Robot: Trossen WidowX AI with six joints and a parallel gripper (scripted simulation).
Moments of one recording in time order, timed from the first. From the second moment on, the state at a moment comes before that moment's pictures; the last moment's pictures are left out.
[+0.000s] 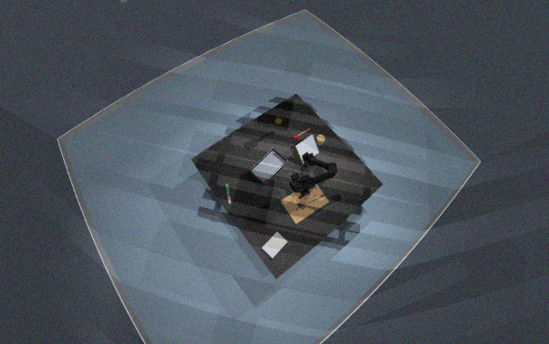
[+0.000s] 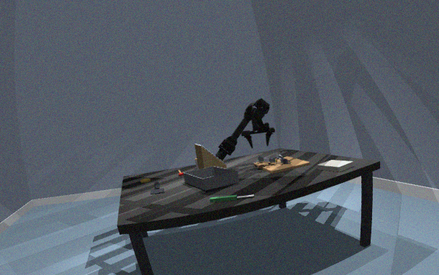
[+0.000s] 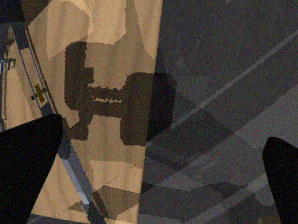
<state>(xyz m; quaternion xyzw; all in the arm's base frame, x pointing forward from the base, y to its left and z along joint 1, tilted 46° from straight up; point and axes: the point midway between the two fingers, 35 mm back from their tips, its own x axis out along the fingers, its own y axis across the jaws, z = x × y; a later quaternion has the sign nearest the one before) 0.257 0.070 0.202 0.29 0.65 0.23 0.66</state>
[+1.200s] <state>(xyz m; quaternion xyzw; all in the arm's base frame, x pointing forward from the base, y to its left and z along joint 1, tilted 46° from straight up) 0.242 0.007 0.226 0.31 0.59 0.20 0.72</state>
